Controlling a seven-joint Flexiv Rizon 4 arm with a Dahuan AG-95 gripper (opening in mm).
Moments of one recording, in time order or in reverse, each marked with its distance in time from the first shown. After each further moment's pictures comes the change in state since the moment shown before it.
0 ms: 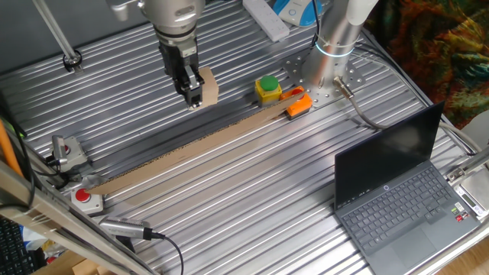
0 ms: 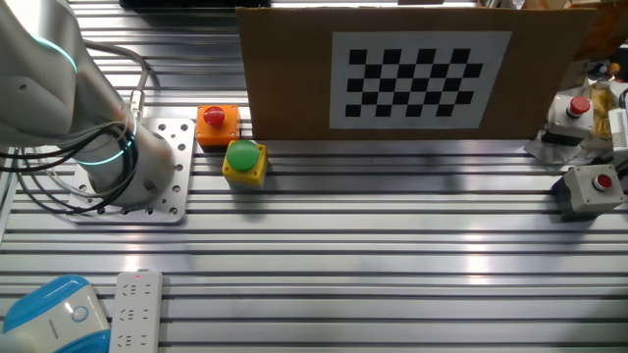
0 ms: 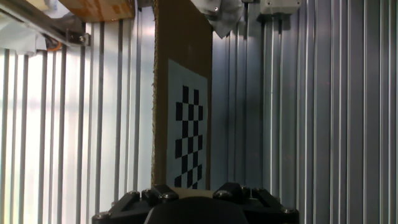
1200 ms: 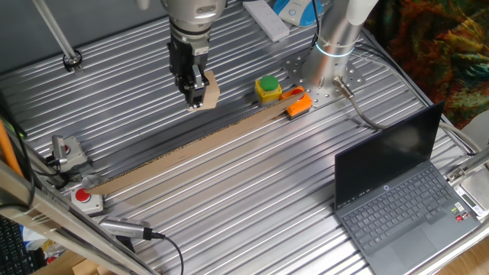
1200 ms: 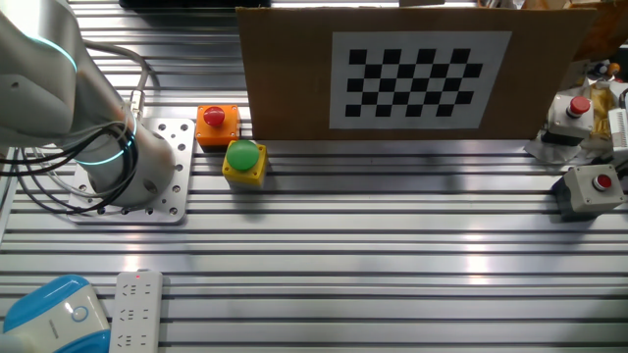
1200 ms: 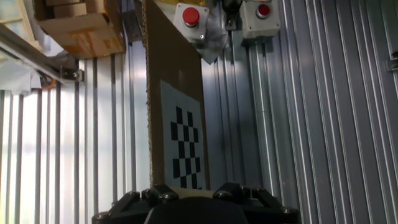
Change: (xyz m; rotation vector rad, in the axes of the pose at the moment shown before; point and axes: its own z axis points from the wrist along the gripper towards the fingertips) arm 0.001 -0.001 0.001 0.018 -0.111 0.091
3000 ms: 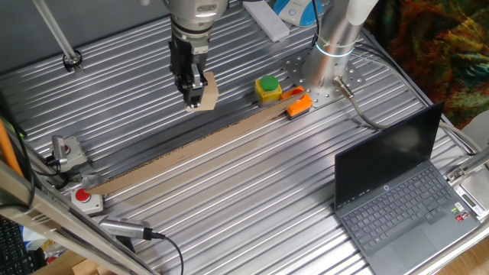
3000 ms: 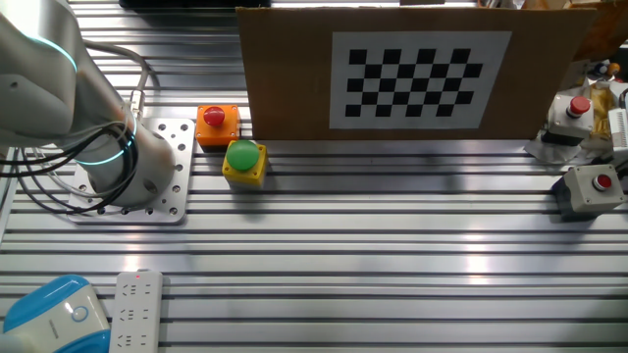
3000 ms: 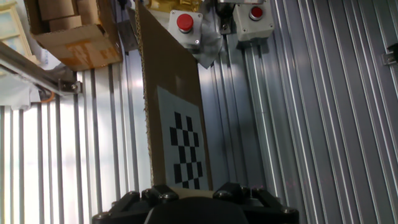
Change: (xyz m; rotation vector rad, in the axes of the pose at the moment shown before) arm -0.002 -0.003 -0.005 -0.010 -0.015 0.061
